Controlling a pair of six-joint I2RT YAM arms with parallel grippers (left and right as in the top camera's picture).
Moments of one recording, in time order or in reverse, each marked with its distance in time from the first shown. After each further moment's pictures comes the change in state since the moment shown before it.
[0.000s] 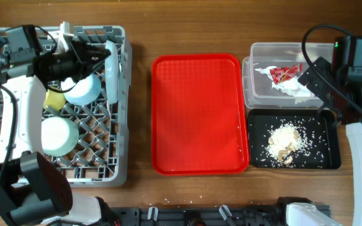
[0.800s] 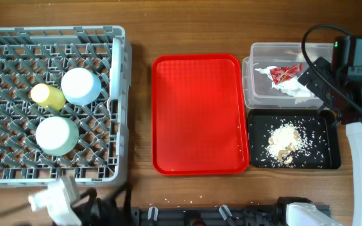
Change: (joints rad) left arm 0.113 -1.254 -0.001 -0.998 -0.403 0.170; right arm 0.000 0.002 0.000 0.000 0.003 0.000
